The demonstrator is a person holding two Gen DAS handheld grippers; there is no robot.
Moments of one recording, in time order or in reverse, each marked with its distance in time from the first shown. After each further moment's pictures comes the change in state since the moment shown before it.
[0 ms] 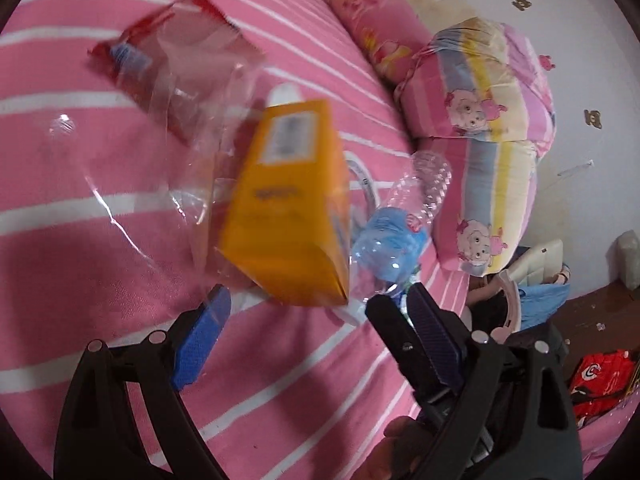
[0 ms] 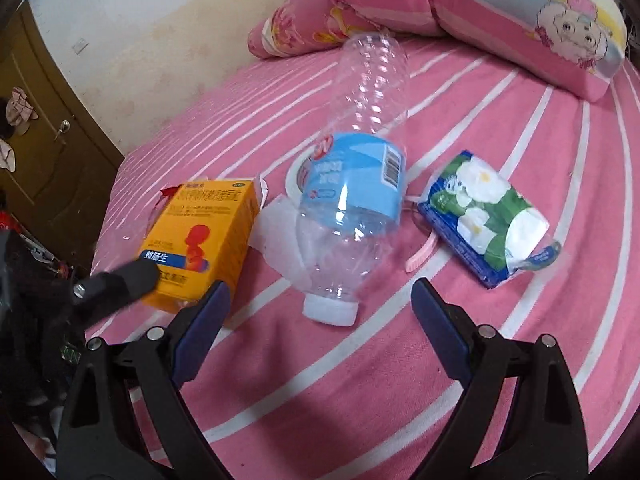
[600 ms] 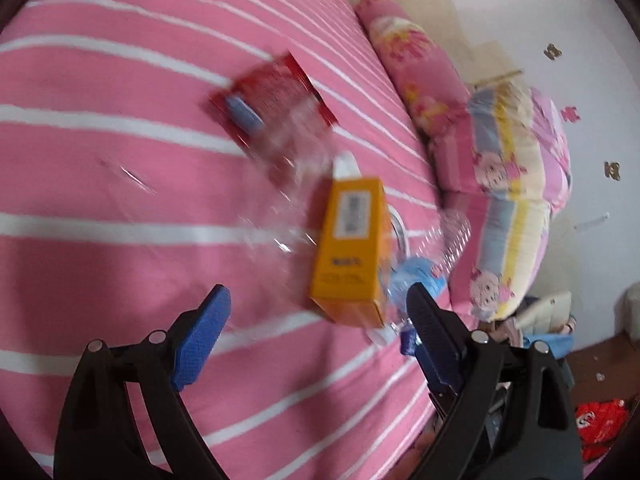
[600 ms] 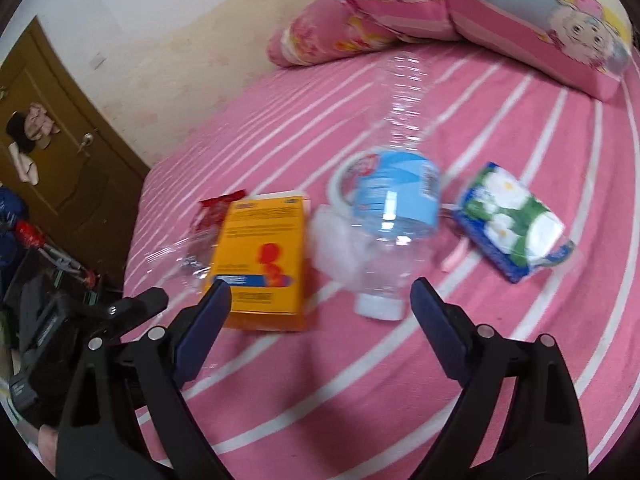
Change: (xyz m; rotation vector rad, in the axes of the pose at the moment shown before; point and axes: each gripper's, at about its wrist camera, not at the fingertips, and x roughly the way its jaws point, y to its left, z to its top) left arm -0.069 0.032 0.008 -0.119 -0.142 0.100; right arm -0.014 0.020 0.008 0.005 -0.019 0.119
